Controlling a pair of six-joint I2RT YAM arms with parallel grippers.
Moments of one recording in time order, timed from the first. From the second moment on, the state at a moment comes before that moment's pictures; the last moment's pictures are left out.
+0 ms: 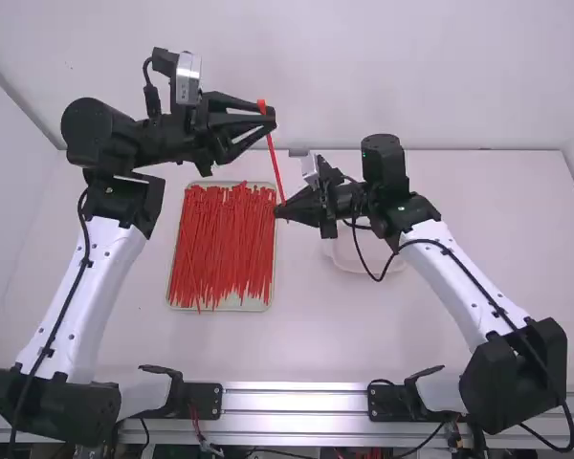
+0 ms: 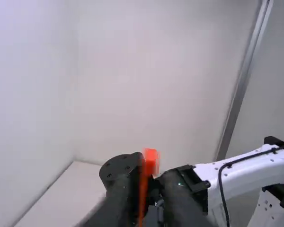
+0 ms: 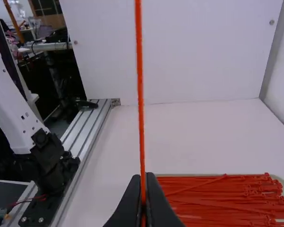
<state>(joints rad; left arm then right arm) -0.13 1.34 1.44 0.46 1.23 -0.63 0.39 1.48 1.19 -0.16 -1.29 -0.37</state>
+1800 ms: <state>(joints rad) -0.05 1.37 1.40 0.11 0.94 -0.21 0.08 1.70 1.32 -0.02 0.06 0.14</state>
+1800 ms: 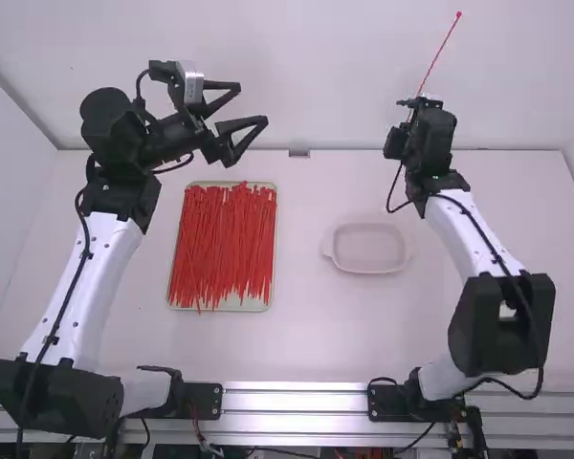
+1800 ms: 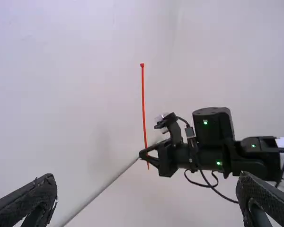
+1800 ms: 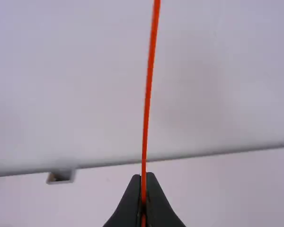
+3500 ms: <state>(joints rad) -0.05 1.37 1.40 0.18 0.51 -0.72 0.96 1.74 1.52 -0.20 1.26 -0.22</state>
